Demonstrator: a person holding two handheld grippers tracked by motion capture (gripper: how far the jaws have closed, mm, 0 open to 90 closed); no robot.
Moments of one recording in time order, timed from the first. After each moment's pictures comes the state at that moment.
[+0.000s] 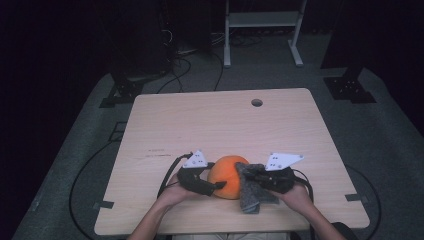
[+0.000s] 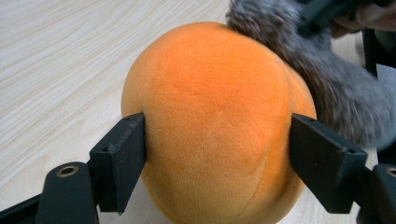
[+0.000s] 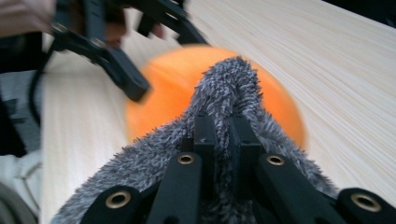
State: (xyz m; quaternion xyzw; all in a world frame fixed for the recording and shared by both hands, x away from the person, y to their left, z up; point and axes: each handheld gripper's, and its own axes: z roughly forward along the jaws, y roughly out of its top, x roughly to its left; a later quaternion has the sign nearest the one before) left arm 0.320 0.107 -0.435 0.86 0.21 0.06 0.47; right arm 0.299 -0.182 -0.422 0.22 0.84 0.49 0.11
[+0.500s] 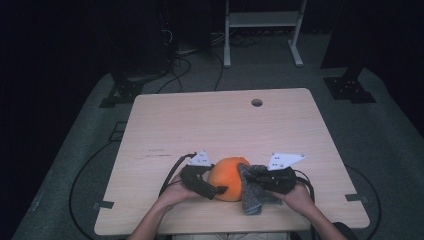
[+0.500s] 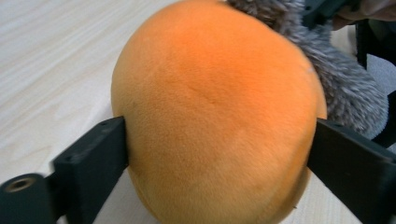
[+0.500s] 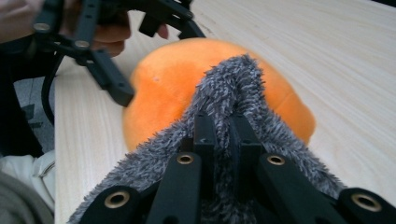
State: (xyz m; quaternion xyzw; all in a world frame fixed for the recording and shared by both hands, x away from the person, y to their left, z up) left arm 0.324 0.098 -0.436 0.87 0.22 0.02 0.44; right arm 0.299 -0.184 -0.427 0.22 0.84 0.49 0.08
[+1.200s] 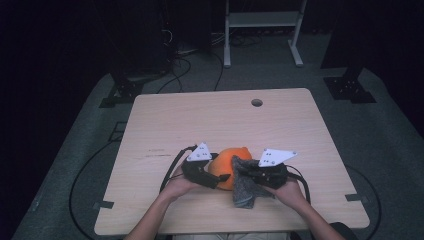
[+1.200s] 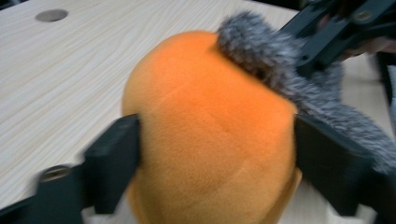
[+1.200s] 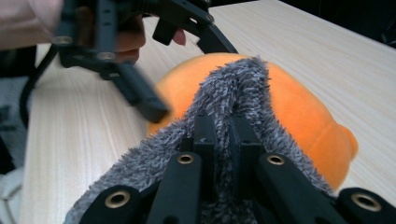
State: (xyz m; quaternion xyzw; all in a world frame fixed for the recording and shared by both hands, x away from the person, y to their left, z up) left arm 0.338 0.098 -0.428 0.85 0.19 0.10 0.48; right arm 0.309 -0.162 -0.419 0.20 0.83 0.50 0.13
